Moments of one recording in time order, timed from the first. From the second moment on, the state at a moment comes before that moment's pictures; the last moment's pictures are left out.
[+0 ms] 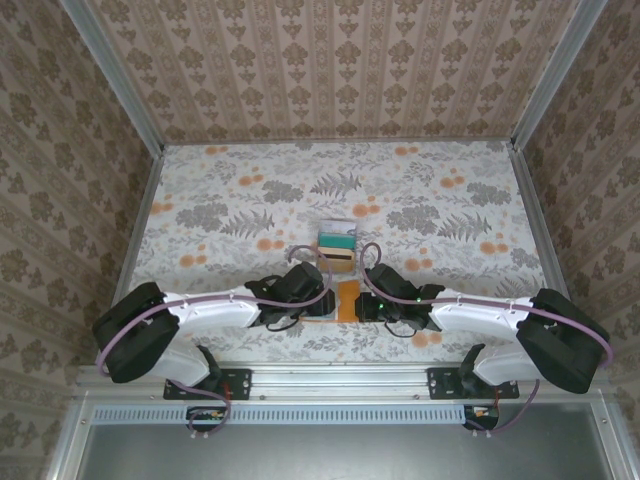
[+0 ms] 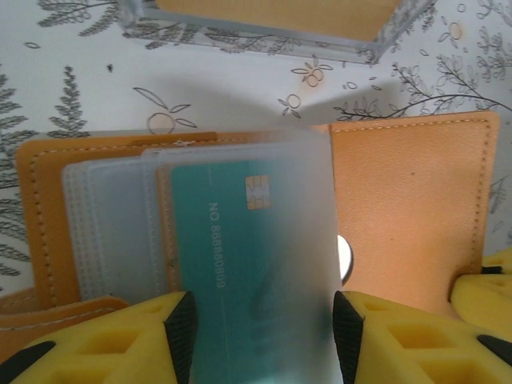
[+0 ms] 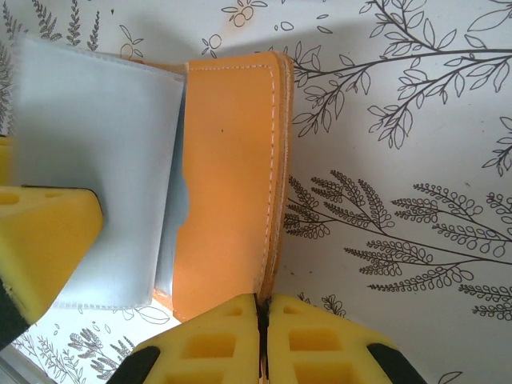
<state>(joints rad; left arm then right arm) -1.03 1.40 0.59 -0.12 -0.02 -0.88 0.86 1.31 0.51 -0.14 -0.06 0.84</state>
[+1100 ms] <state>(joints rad) -1.09 1.33 0.62 -0.11 -0.01 -0.86 0.85 1.23 0.51 -0.20 0.00 0.85</state>
